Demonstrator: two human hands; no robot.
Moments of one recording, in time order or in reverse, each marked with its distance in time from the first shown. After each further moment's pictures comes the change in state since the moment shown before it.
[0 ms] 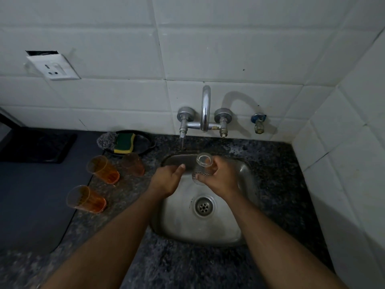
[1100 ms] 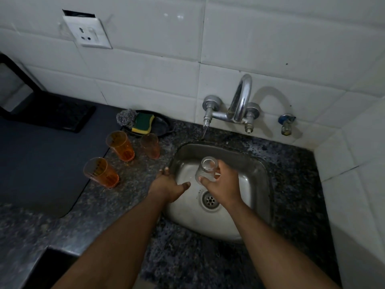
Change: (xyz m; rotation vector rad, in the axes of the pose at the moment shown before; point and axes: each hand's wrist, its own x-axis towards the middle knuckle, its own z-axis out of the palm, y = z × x) left_hand -0.029 -0.069 0.023 0.322 -0.253 -0.336; right_hand -0.024 0.016 0.055 -0.098 -0.058 -0.097
